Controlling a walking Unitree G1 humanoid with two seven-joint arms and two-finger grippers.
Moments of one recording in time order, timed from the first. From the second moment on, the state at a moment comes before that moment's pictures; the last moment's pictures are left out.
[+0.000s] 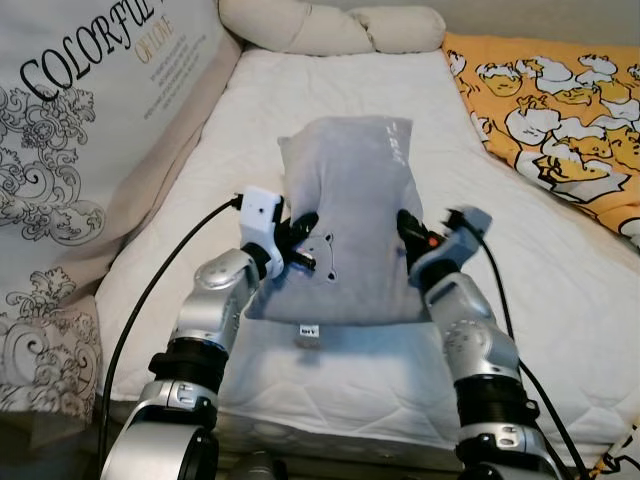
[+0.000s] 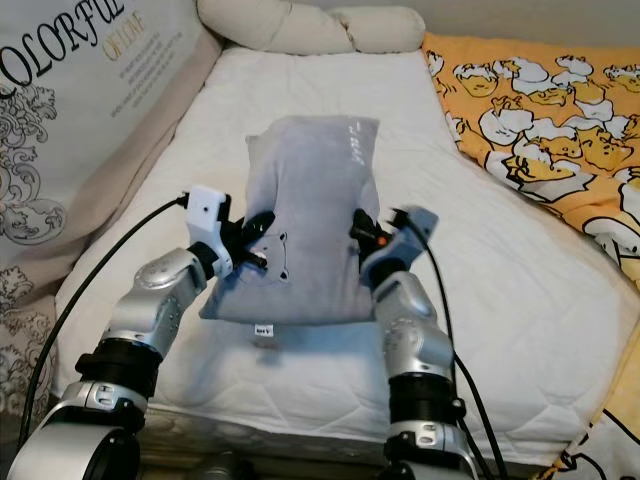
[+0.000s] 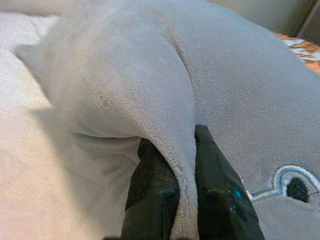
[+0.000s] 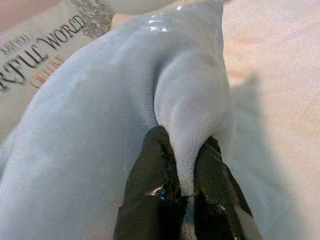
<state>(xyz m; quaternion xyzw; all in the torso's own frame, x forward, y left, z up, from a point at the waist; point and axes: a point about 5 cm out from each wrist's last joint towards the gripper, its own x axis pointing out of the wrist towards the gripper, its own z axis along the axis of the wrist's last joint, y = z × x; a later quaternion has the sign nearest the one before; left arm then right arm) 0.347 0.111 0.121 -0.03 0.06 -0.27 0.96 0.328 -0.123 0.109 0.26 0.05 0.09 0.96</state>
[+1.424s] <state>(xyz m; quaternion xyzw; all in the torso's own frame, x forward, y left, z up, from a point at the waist) 0.347 0.104 0.132 0.07 0.03 -0.24 0.97 0.318 -0.126 0.099 0.20 0.06 0.04 0.98</state>
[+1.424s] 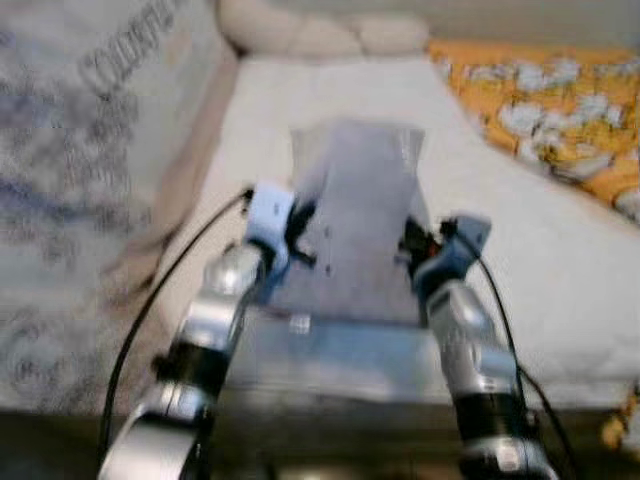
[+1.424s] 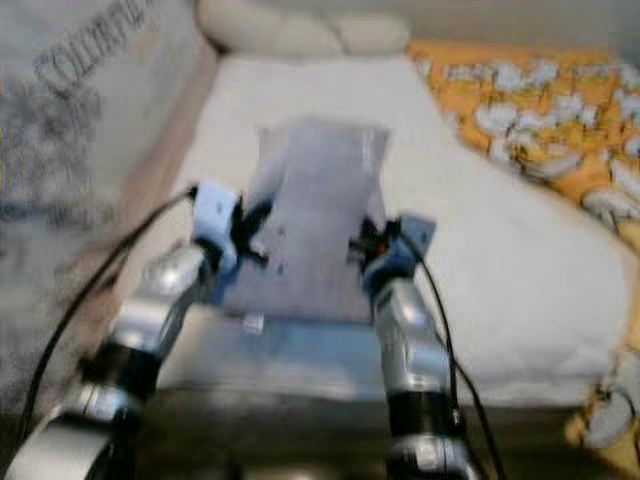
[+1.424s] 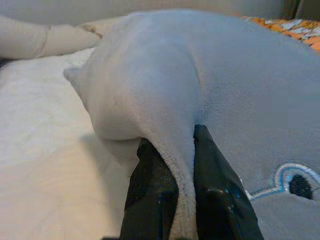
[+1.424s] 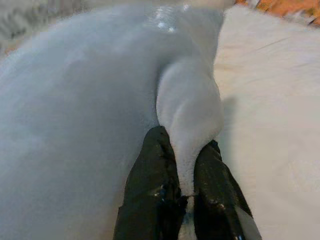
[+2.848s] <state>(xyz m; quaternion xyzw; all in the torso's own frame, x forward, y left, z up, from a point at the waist) 0.353 0.124 0.133 0.08 0.02 -0.21 0.97 0.323 -0.110 0.102 0.19 0.06 0.08 0.98</state>
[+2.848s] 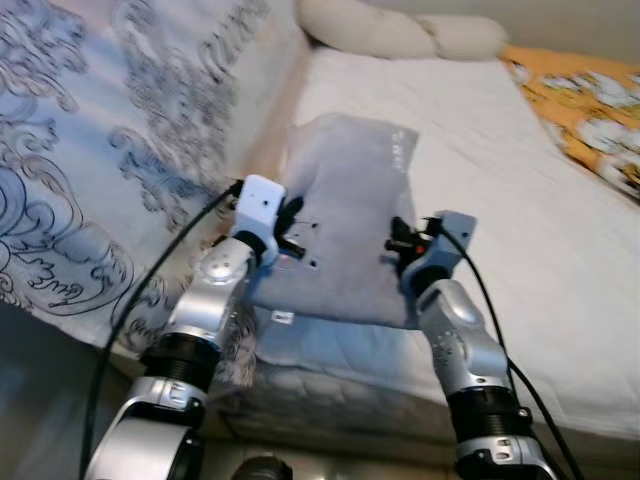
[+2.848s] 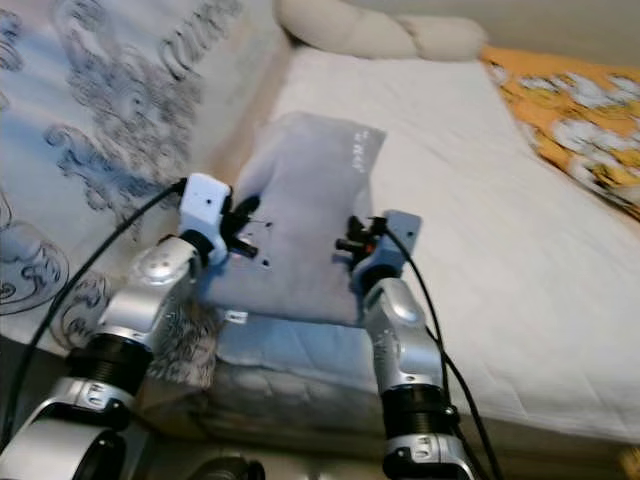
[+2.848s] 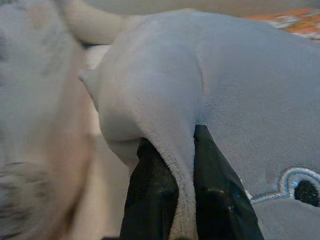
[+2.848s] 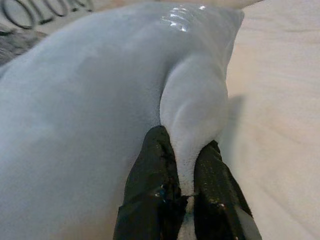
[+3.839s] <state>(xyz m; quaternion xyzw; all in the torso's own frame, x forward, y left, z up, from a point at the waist) 0.376 0.133 0.134 0.20 0.04 -0.19 0.96 0.320 -0.145 0.077 0.14 0.11 0.01 0.98</state>
